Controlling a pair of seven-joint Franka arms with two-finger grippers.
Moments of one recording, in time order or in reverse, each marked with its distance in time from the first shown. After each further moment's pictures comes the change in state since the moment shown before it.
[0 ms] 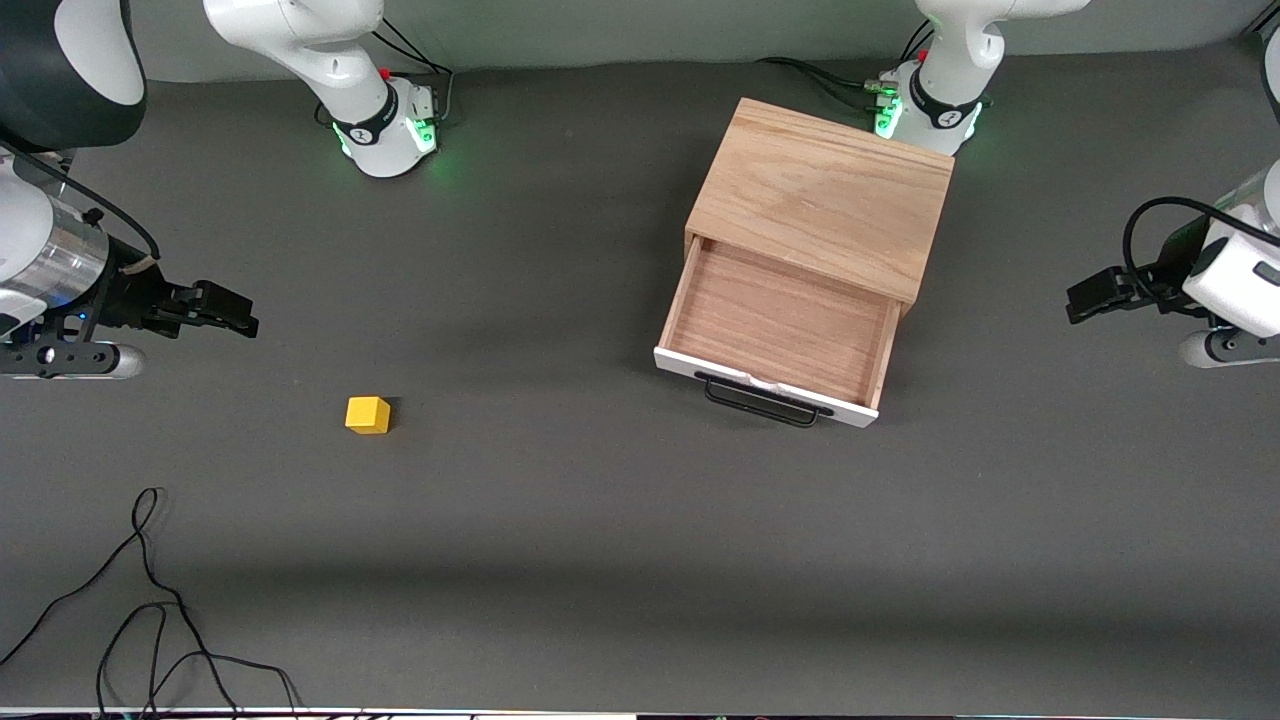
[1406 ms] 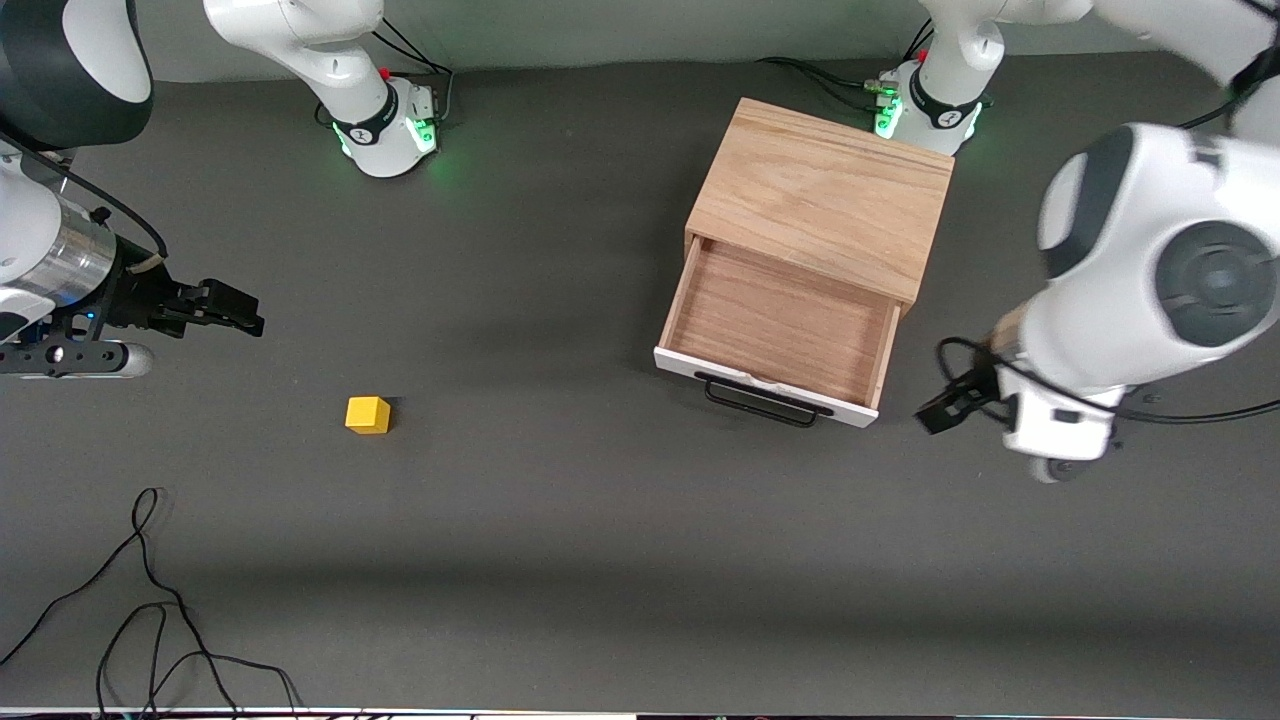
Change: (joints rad) left arm -0.169 0.317 -0.010 0.325 0.002 -0.071 -0.636; right arm 0.001 0.000 0.009 0.000 0.000 0.000 0.000
